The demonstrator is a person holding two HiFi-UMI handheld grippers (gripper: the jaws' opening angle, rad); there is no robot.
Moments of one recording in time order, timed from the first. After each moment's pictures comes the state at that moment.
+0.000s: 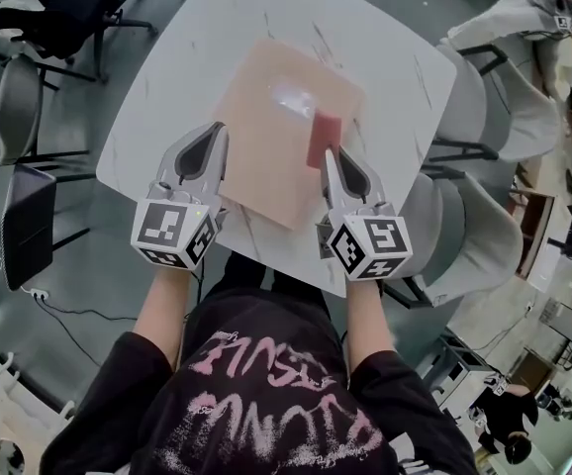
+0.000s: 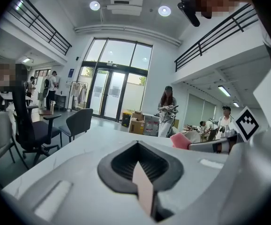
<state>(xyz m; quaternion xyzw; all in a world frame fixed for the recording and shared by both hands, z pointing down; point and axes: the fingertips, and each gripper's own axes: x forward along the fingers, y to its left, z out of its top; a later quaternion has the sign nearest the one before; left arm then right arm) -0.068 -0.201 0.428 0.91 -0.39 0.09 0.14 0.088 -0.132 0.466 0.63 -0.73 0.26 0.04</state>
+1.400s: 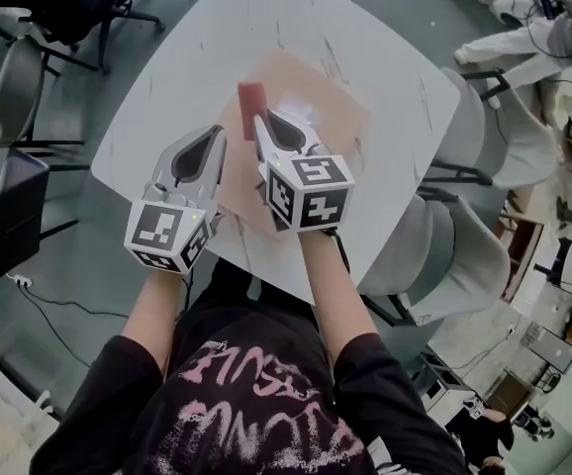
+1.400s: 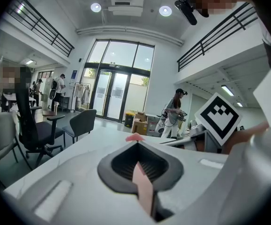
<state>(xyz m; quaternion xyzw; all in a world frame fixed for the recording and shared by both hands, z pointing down) -0.077 -0.212 0.432 0.90 -0.41 0.08 0.14 -0.015 -0.232 0.484 0.52 -0.80 0.29 0.11</state>
